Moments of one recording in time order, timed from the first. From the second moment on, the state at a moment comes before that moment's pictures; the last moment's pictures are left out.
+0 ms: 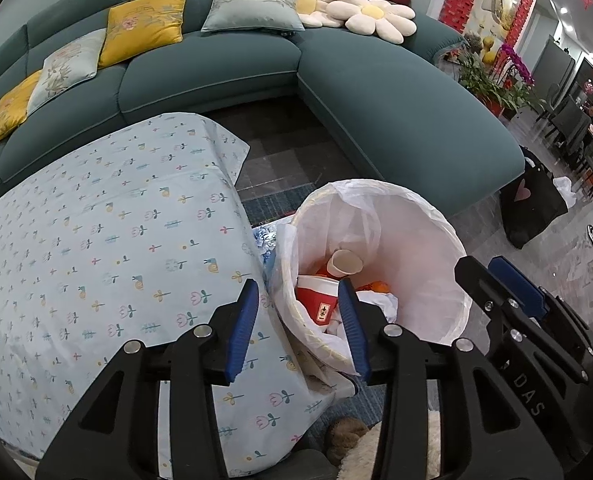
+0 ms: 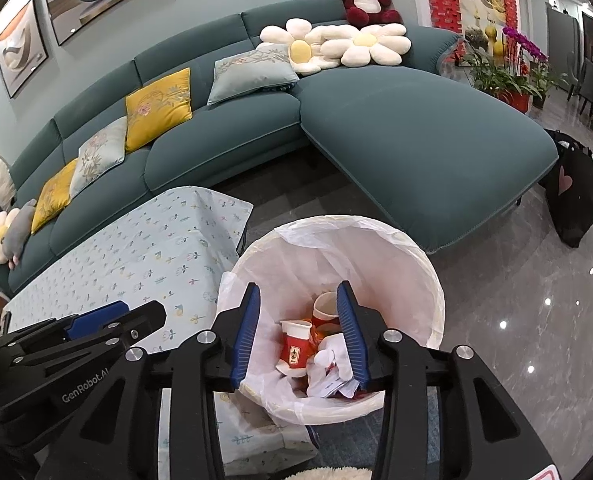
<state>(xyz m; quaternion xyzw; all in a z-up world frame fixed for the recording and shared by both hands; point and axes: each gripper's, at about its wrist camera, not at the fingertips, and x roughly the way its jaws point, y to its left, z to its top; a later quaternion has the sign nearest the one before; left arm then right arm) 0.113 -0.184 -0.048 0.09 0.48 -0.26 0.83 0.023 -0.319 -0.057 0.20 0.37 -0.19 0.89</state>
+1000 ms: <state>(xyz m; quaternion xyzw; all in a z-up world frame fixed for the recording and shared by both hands) 0.088 -0.122 -0.045 0.10 0.46 -0.22 0.85 -0.005 -0.279 -0.059 0.15 0.38 -0.17 0.90</state>
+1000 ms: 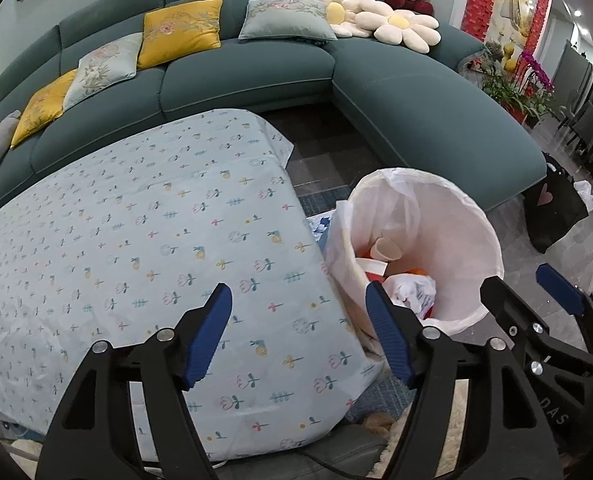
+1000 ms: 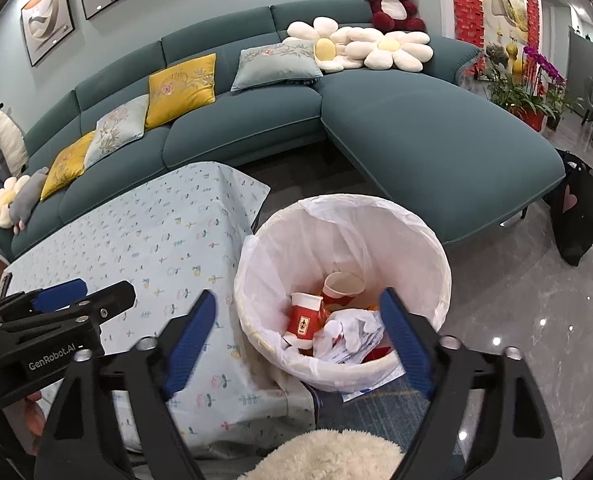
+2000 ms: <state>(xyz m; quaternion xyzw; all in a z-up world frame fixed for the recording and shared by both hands) 0.092 -0.125 -0.074 0.12 0.46 -0.18 0.86 0.003 -0.280 -0.097 0.16 0.42 -0.17 0.88</state>
